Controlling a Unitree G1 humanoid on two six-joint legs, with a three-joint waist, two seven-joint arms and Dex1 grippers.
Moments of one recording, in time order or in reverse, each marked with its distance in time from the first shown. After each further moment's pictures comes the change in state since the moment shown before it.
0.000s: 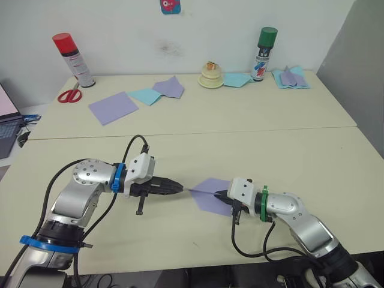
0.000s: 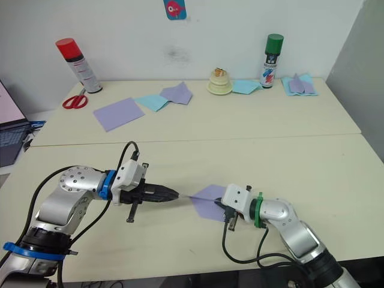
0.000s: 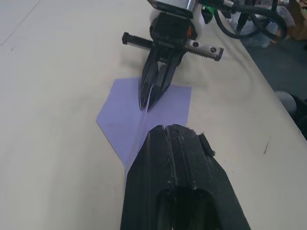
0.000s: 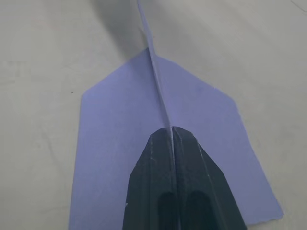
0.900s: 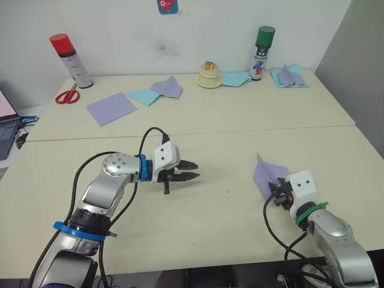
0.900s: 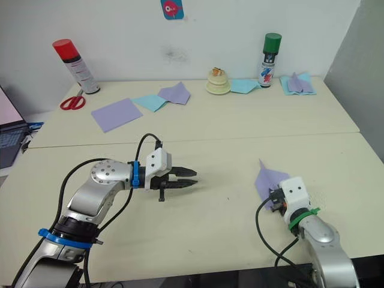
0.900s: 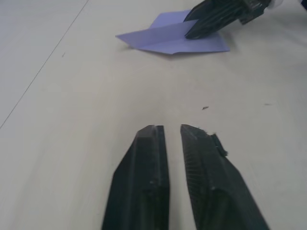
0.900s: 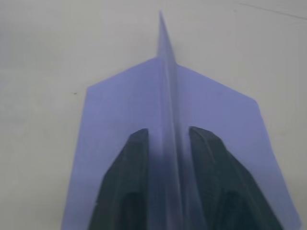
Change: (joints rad) left arm -0.075 -0.141 -0.074 0.040 0.181 0.059 0.278; right arm 0.310 0.104 -0.475 -0.300 0.091 0.350 -0.353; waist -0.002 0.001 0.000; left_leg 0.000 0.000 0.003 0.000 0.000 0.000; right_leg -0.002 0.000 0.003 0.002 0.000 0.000
